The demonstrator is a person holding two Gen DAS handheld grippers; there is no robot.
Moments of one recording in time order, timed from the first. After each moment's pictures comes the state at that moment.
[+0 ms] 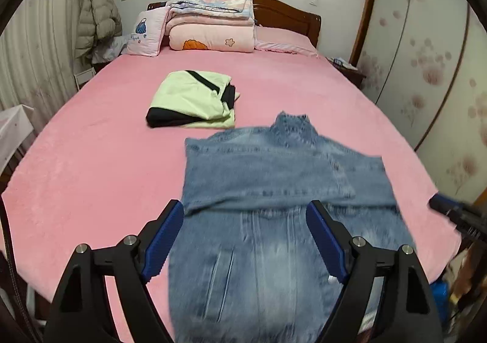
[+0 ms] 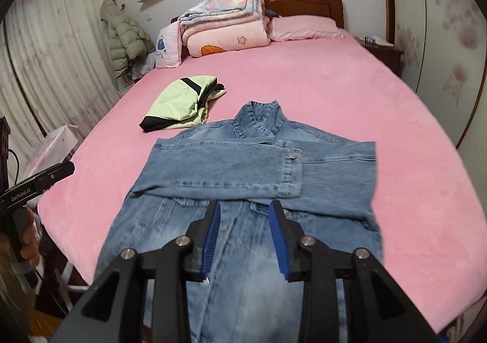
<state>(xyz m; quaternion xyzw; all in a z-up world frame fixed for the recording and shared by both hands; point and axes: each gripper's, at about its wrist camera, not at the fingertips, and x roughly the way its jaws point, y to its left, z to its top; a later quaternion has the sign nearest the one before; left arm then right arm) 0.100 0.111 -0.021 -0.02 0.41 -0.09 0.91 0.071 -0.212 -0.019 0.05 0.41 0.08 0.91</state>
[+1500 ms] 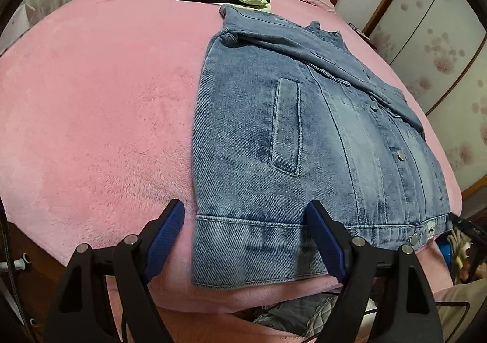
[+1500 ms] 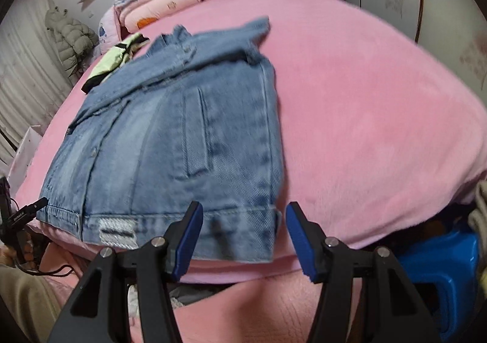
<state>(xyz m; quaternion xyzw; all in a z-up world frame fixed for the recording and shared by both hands) 0.014 0.191 -0.232 -0.12 0.51 -0.11 0.85 -0.069 -0.351 -0.193 0.15 0.51 -0.01 0.85</state>
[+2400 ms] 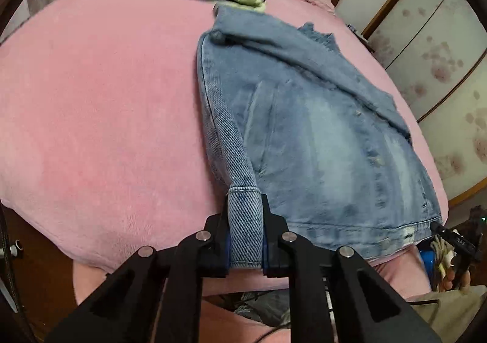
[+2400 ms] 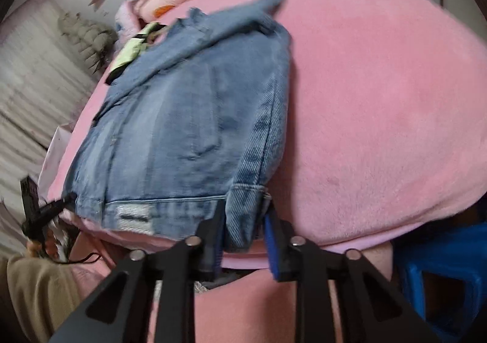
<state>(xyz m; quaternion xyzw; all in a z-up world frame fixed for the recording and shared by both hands) 0.008 0.173 -0.199 -0.14 0.52 -0.11 0.84 -0.073 -0.349 -0.178 0.17 0.50 0.08 0.84</state>
